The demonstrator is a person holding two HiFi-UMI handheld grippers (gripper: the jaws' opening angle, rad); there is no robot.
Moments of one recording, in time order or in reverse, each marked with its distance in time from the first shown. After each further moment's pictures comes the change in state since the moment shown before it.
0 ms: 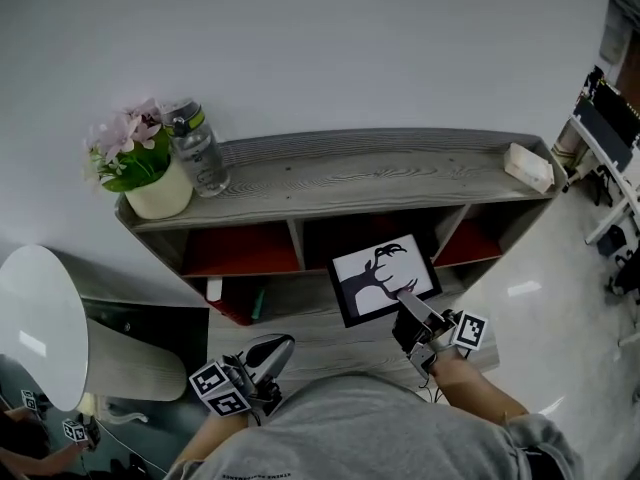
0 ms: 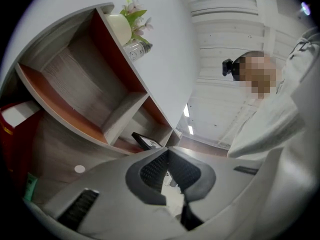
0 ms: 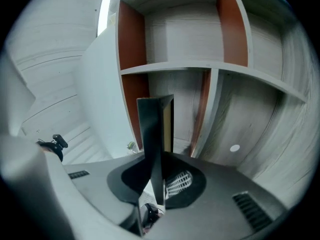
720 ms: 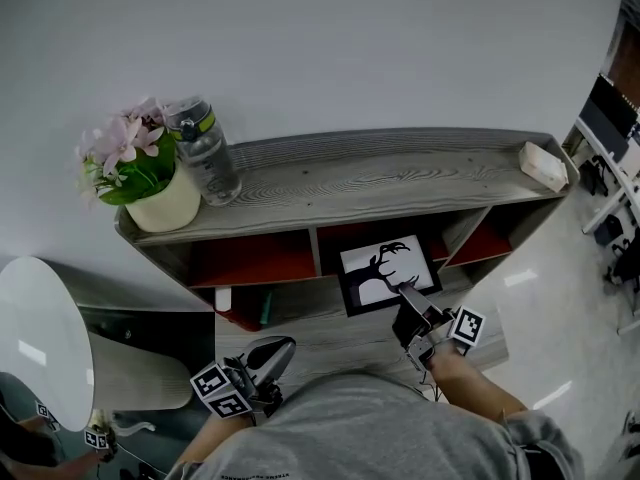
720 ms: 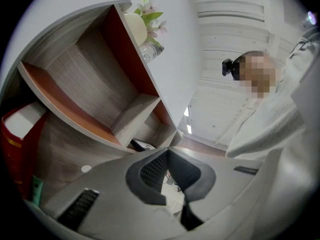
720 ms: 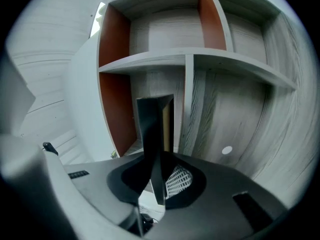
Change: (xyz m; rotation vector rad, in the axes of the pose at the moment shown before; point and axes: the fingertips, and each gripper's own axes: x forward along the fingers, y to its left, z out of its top) left arm -0.022 0.040 0.009 -0.040 0.027 -0.027; right arm 0.027 -0.047 -0.004 0.063 -0.119 -0.124
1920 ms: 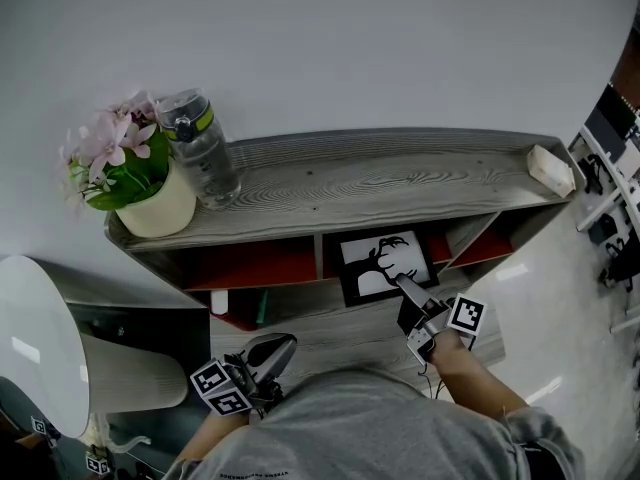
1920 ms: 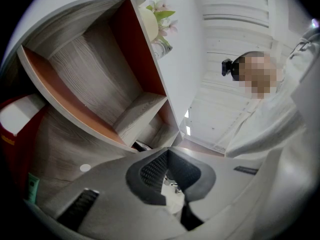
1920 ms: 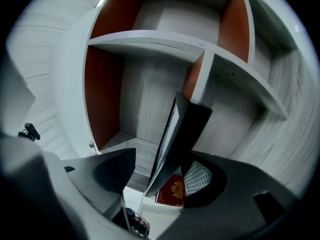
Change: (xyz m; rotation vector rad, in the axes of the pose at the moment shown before) left arm 0.006 0.022 -0.001 -0.043 -0.005 -0.019; right arm 0.020 -0.016 0.008 -0.134 0.082 -0.250
